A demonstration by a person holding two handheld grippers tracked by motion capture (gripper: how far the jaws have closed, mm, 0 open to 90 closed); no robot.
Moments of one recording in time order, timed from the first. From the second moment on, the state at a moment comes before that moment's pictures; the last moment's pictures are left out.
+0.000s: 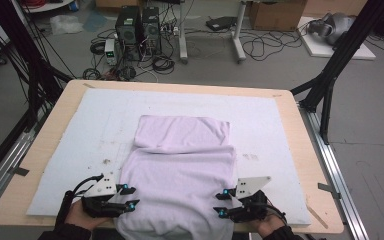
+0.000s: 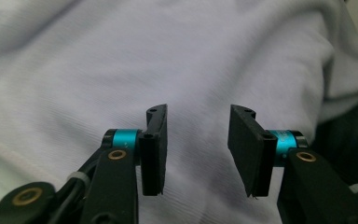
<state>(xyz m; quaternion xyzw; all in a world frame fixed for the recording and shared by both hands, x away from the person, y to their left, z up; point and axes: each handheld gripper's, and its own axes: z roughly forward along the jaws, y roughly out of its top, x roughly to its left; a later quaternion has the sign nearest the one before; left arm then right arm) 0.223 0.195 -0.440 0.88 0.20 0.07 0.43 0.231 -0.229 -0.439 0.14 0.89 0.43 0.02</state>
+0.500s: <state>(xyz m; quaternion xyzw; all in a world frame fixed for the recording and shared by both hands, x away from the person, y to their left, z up) 0.193 0.205 -0.437 0.88 0.15 0.04 0.44 0.212 -0.228 -0.446 0.09 0.90 0.41 -0.05</state>
